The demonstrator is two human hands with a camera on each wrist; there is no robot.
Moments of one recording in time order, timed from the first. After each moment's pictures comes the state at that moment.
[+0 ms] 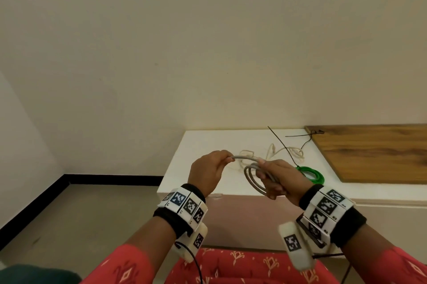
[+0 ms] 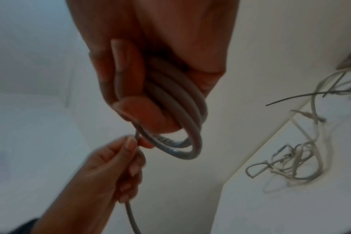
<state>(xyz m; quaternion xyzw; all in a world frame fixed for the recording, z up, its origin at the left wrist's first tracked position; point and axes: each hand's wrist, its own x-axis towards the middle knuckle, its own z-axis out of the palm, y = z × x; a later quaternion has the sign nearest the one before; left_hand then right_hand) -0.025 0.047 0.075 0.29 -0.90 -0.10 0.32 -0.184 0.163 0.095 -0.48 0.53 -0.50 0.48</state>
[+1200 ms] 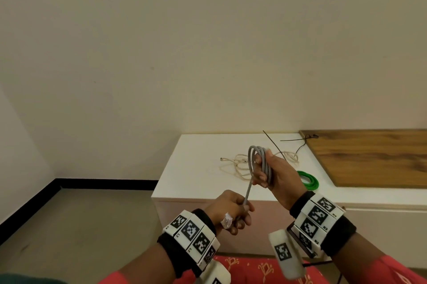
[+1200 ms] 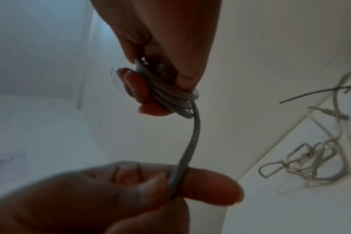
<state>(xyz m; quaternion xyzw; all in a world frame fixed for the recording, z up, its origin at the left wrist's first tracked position) -0.036 0.114 0.073 0.35 -0.69 -0.64 0.06 -0.180 0.158 0.089 -0.44 0.40 -0.66 0.45</state>
